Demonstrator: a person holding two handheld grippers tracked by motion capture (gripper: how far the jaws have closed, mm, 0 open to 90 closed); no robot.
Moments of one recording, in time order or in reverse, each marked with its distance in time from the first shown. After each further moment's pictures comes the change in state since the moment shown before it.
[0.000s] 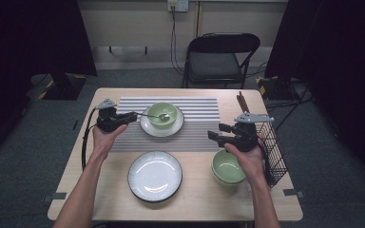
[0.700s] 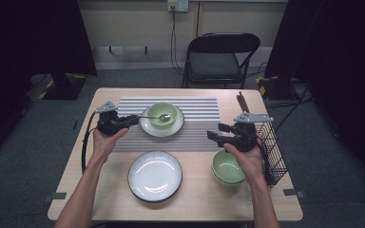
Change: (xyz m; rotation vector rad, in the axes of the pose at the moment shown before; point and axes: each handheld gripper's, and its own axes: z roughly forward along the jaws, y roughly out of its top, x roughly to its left) left arm -0.010 -0.002 -0.002 -0.033 -0.056 0.029; right arm 0.002 0.001 0.000 -0.003 0.002 -0.004
